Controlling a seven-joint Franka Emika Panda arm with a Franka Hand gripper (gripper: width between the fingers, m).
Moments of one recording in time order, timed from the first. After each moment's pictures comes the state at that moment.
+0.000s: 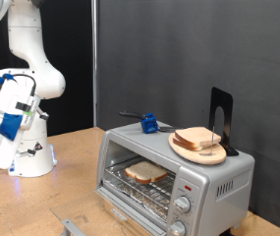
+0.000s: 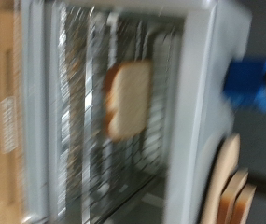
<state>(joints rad) -0.45 -0.08 -0.26 -2.43 0.91 1.65 -0.30</state>
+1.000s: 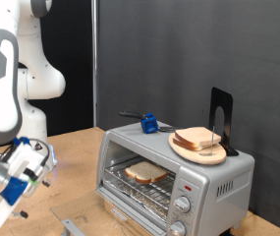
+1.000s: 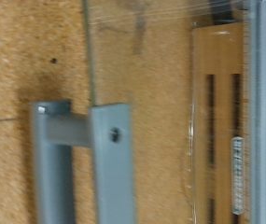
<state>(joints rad) -0.42 0.28 -0.18 -2.35 0.84 2.00 -0.38</state>
